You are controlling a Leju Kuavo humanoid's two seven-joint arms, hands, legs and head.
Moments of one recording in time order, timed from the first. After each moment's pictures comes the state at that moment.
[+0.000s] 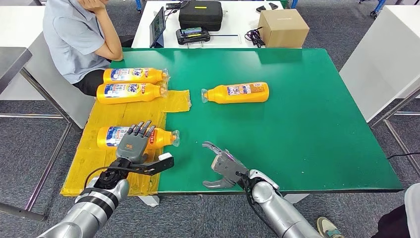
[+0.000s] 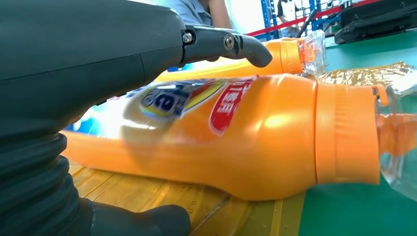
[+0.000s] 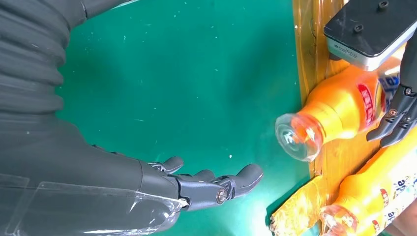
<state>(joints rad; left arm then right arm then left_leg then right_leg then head) -0.51 -0.04 -0.34 -0.63 -1.32 0.47 0.03 -0.34 -0.01 0.55 -0.96 0.25 0.22 -0.44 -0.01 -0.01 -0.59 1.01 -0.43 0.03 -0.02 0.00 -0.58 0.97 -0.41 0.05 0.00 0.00</state>
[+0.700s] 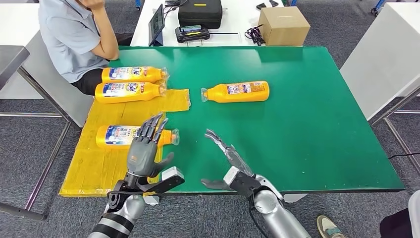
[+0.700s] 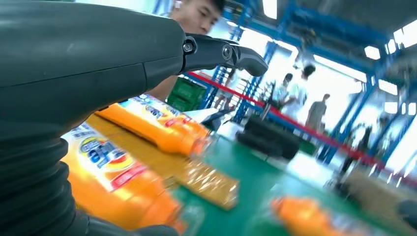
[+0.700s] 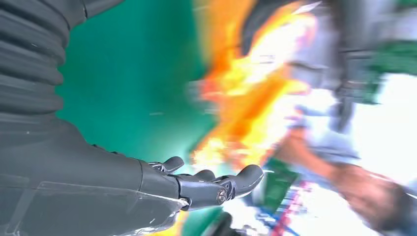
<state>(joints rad) -0.22 -0.20 -0.23 -1.10 -0.95 0.70 -0.41 -0.19 0.00 0.48 -1.24 0.22 0.14 -0.68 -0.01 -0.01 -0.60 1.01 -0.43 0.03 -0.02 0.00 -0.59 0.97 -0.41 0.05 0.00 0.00</state>
